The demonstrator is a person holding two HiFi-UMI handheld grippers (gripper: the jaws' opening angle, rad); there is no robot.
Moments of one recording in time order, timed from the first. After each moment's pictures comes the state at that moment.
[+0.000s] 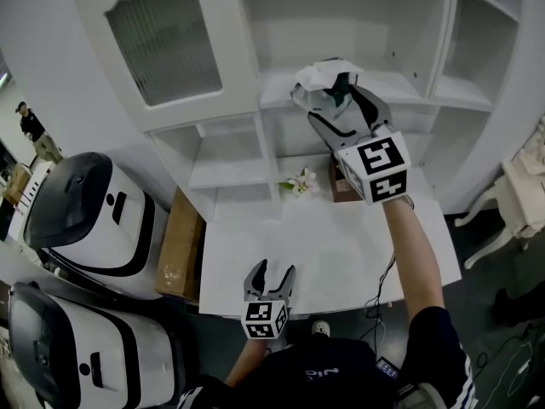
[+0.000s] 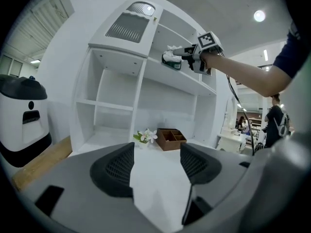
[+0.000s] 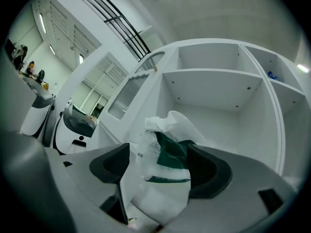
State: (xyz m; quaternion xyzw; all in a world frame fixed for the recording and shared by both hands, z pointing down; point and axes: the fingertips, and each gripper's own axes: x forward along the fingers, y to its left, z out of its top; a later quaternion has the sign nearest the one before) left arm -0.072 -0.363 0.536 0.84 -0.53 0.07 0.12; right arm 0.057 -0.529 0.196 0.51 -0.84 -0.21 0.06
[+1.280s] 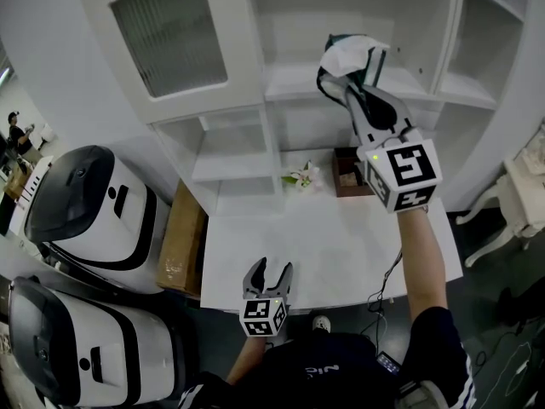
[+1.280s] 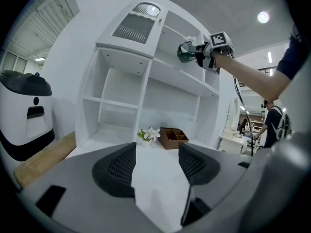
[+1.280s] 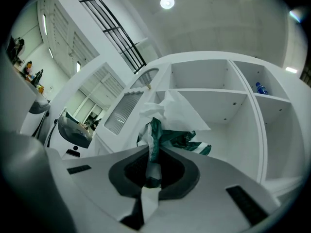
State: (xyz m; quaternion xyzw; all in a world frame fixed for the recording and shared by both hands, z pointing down) left arm -0.086 -0.356 0.544 0.83 -0.54 0.06 0.13; right arm 0.075 -0.492 0.165 0.52 -0.82 -0.23 -0.01
